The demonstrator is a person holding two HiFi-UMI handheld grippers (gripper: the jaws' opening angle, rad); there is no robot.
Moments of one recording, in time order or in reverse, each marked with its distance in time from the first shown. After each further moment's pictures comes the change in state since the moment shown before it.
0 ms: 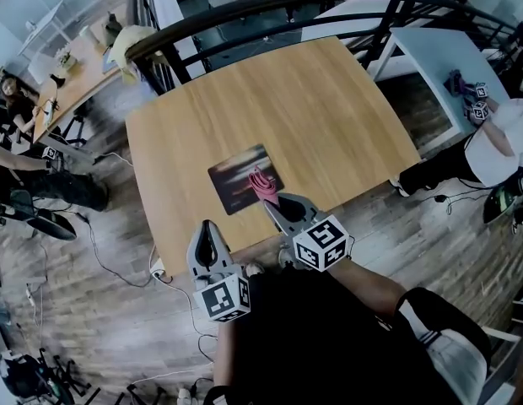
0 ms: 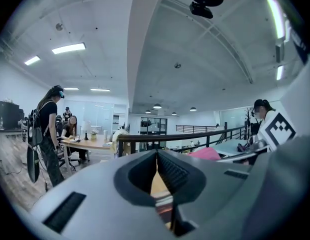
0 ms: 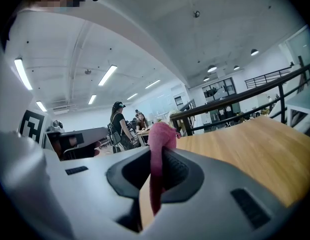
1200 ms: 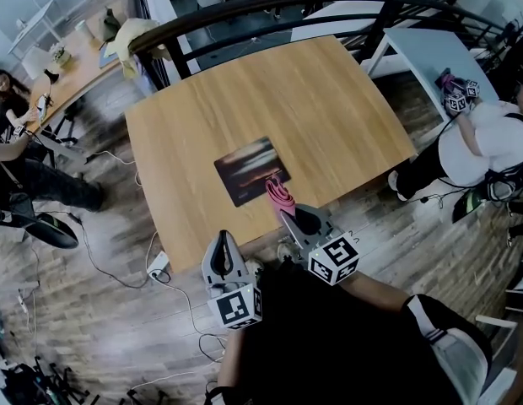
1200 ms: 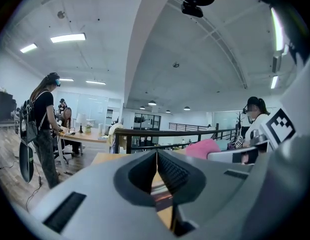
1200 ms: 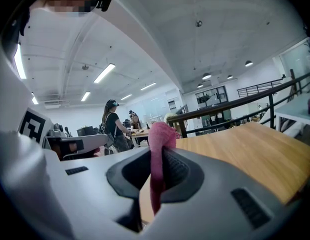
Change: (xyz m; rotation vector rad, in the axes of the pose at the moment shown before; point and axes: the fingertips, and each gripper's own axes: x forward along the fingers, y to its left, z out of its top) left arm -0.042 0.025 -0.023 -0.046 0.043 -0.094; right arm -0.024 0.049 -0.014 -0.042 -0.049 -0.109
